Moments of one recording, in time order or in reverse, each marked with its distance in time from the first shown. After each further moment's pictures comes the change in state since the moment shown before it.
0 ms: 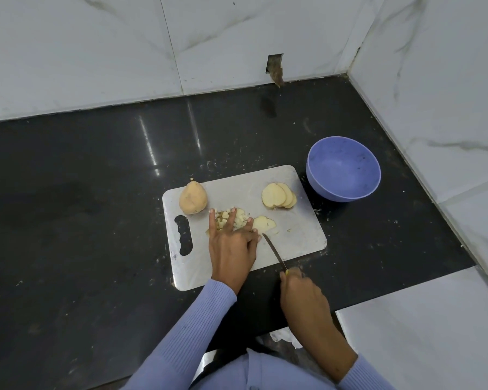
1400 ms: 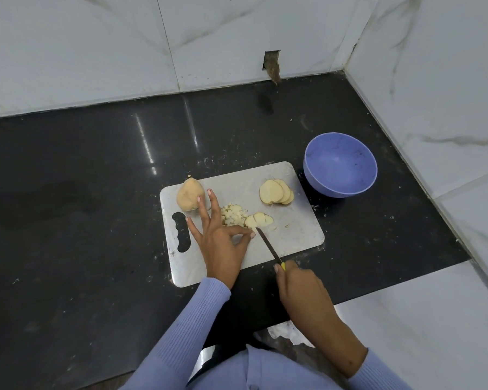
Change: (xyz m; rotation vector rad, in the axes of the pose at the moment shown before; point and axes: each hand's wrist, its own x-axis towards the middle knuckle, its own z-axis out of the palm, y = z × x) left_hand 0.000 -0.005 -0.004 -0.244 0.027 -0.315; right_hand -0.004 0.000 -0.014 0.063 0.020 -0.088
